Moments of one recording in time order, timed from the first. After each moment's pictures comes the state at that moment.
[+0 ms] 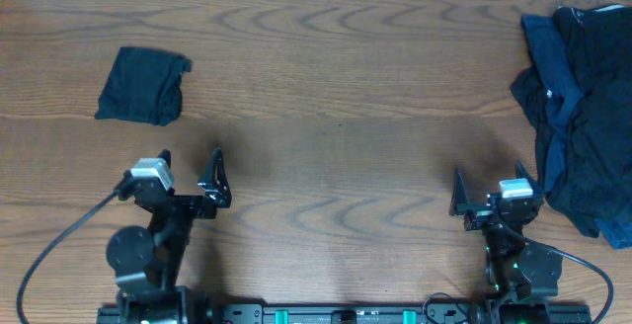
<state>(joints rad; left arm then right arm) 0.16 0.27 0.25 -0.07 0.32 -0.30 0.02 0.01 0.01 -0.06 -0.07 -0.09</state>
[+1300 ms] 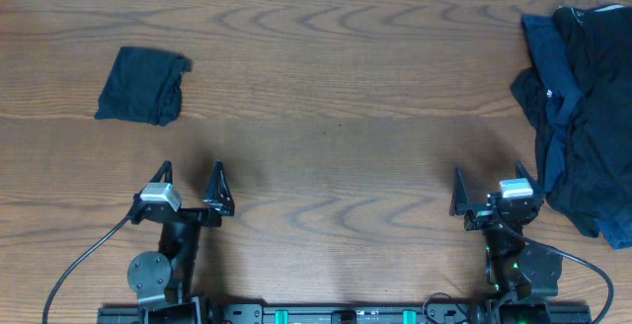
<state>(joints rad) 0.16 0.01 0.01 0.04 0.27 -0.30 0.02 0.01 0.01 -0.06 -0.06 -0.09</state>
